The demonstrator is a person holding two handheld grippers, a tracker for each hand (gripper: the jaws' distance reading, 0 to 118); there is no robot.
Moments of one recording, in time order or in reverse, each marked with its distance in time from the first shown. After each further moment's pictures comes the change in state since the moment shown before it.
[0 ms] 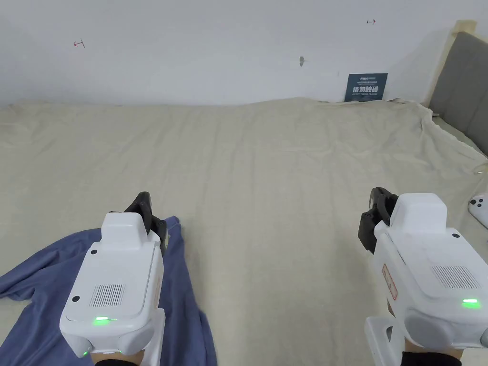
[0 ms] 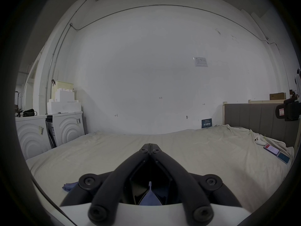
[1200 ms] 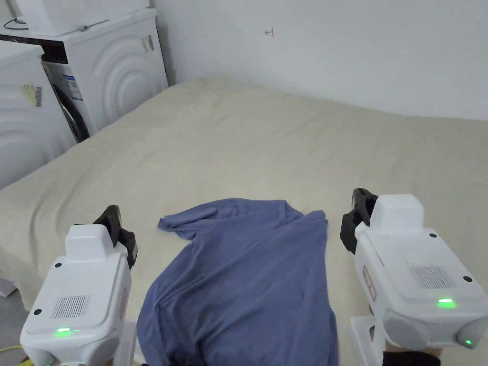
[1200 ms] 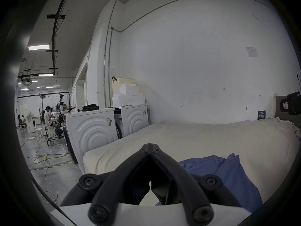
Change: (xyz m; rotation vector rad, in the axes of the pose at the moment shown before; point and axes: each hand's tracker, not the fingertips) left arm -0.211 -0.018 0.134 -0.084 0.529 -0.018; right arm -0.210 0.003 -0.017 0.018 0.507 0.044
